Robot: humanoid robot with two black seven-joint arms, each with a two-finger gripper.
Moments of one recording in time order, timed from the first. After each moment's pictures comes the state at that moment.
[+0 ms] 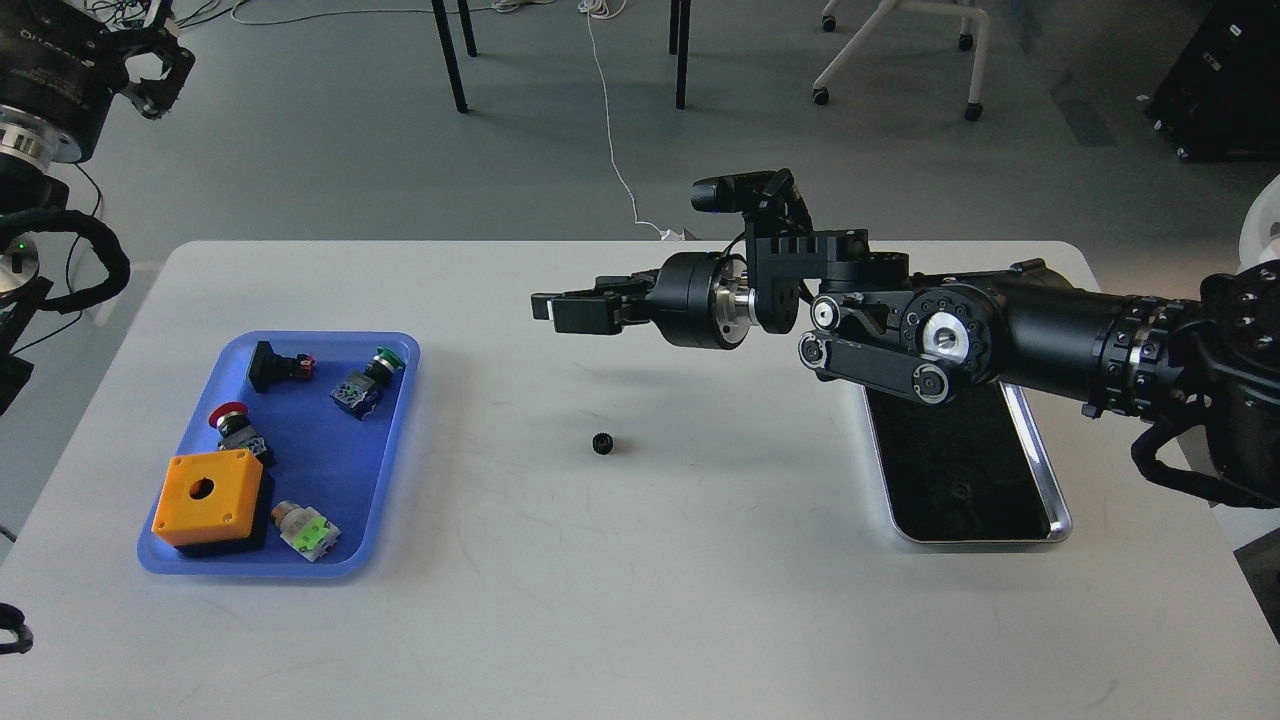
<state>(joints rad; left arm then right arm) -0.88 0.58 -0.88 -0.66 -0.20 -0.47 -0.25 1.37 -0.08 -0.32 0.87 -0.93 0.06 0.38</state>
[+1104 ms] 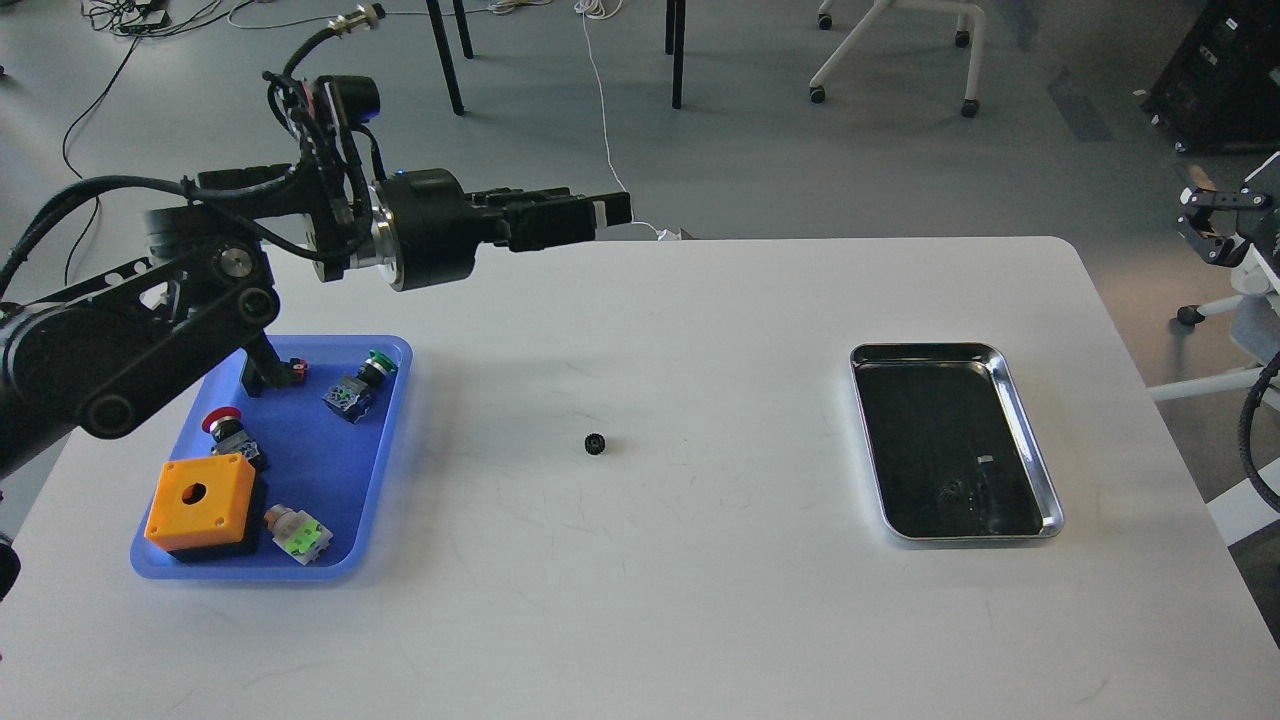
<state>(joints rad) -0.92 0.49 -0.61 -1.30 1.61 -0.44 -0.28 0.81 -0.83 0.35 0.75 0.28 0.41 0.39</state>
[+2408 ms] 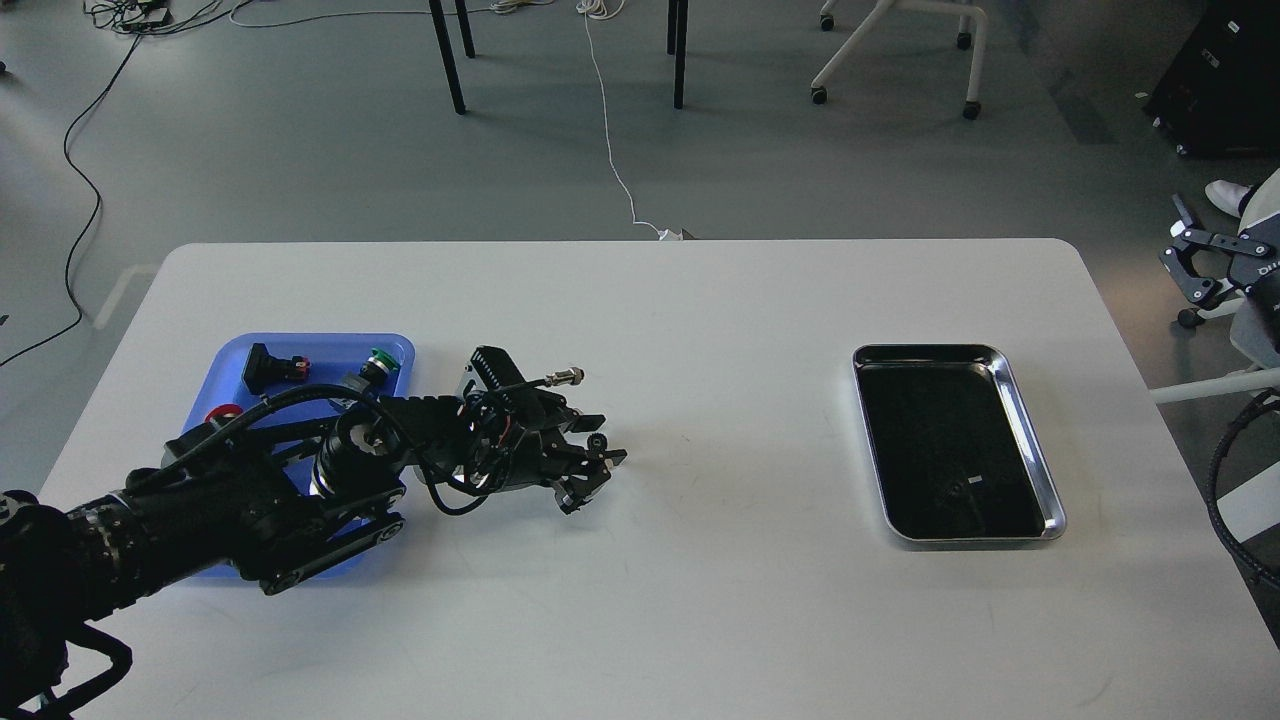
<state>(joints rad) -0.81 0.27 -0.16 -0.96 2.13 -0.05 -0.28 0.58 -0.84 0.59 0.90 0.33 0.49 0.47</state>
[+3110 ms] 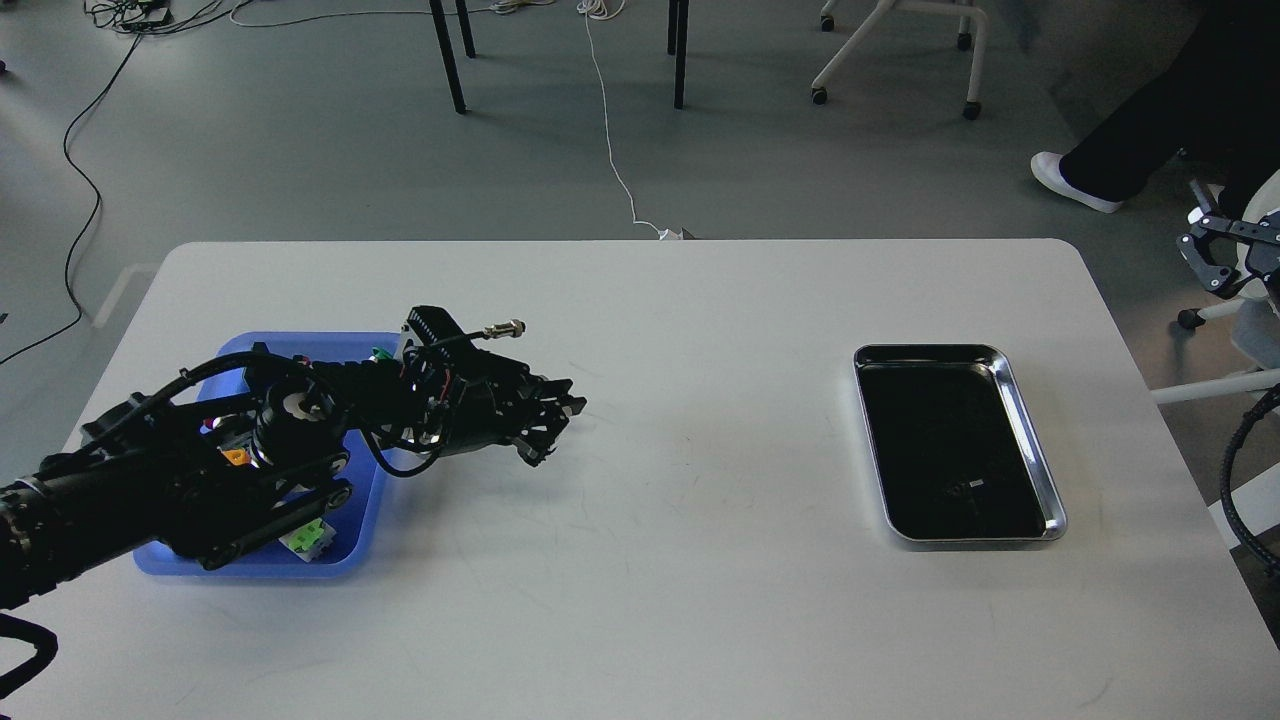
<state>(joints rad) -0.85 0.44 -0.23 -1.07 2.03 -0.05 -0.29 0.58 -0.86 0.60 0.90 0.33 0.49 0.47</state>
